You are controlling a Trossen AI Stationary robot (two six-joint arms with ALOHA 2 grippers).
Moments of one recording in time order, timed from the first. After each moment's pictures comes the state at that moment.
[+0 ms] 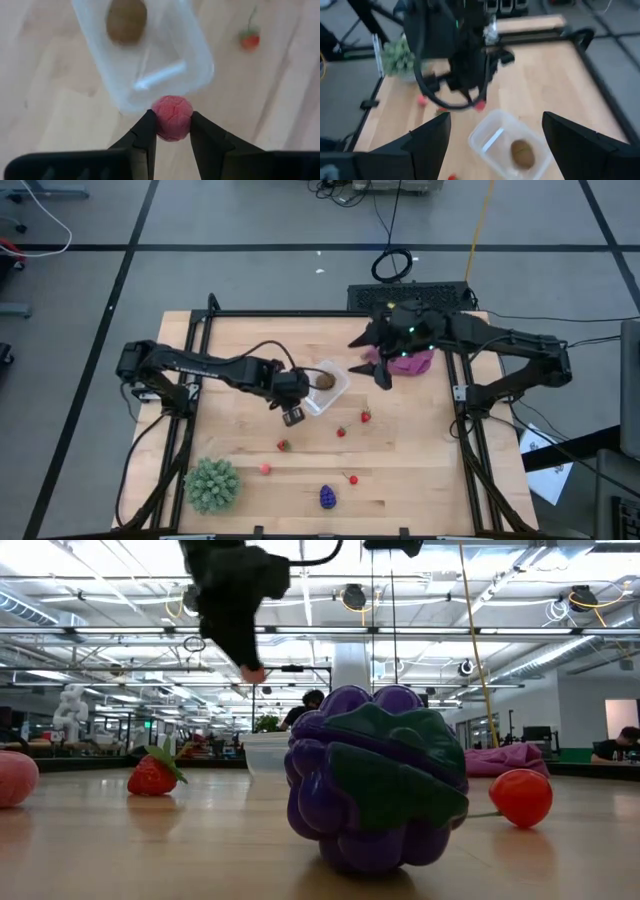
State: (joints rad) left arm -0.05 1.61 1.29 -0.86 -0.15 -0.41; right arm -0.15 1.32 1.45 -0.66 -0.15 0.02
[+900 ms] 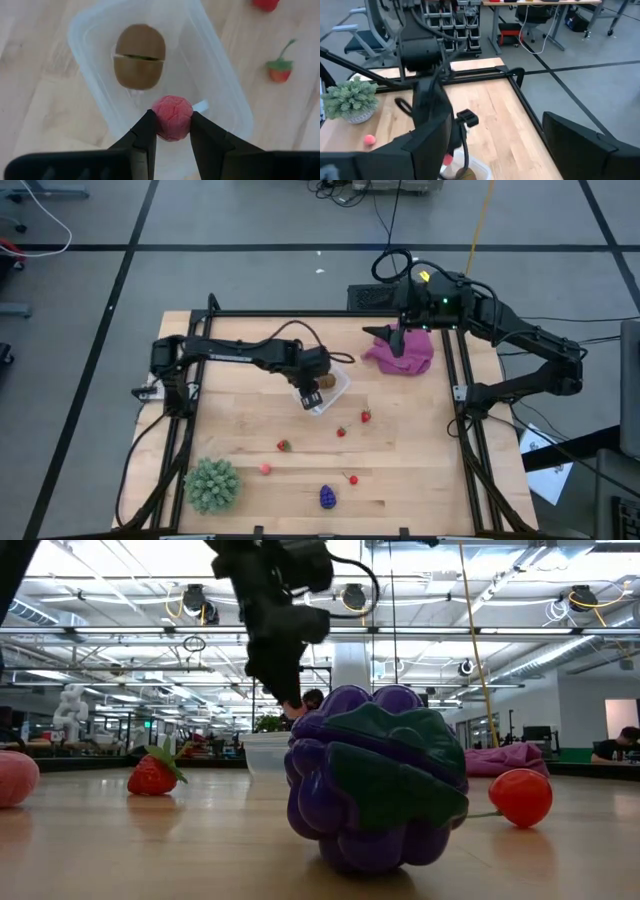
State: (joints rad) left arm 0.14 1.85 1.44 -0.79 0.02 -0.21; right arm -0.33 1.20 1.45 -0.60 -0.10 -0.06
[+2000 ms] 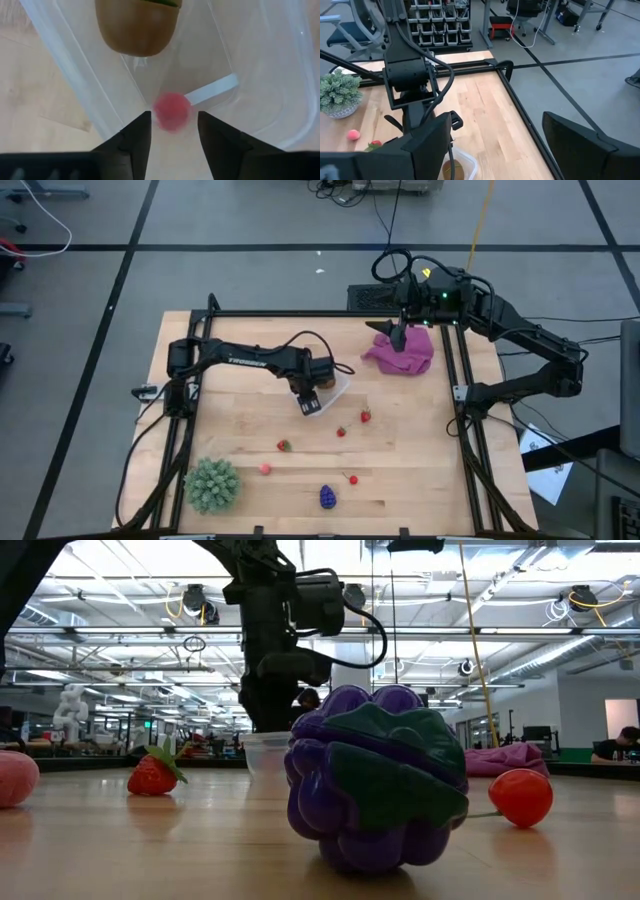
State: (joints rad) left arm 0.13 1.97 1.45 -0.87 0.03 -0.24; right arm -0.39 1.20 1.45 -0.63 -0.10 -0.09
